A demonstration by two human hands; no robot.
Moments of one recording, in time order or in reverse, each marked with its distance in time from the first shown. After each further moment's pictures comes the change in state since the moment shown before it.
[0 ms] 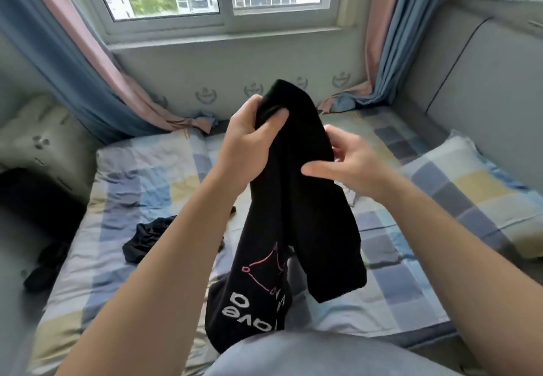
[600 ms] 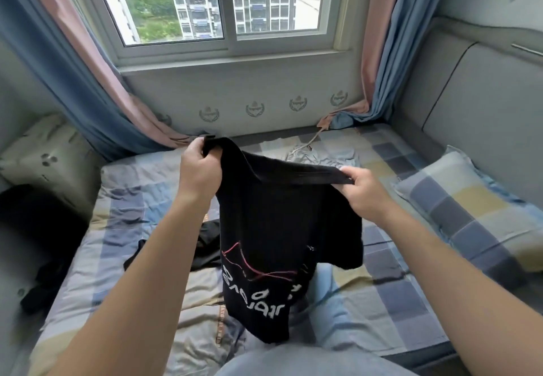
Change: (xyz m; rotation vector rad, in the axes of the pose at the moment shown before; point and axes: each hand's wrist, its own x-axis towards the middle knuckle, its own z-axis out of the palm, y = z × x) left_hand 0.002 -0.042 -0.068 0.108 0.377 -0.242; right_hand -0.004 0.057 -0.007 -0.242 0.293 0.134
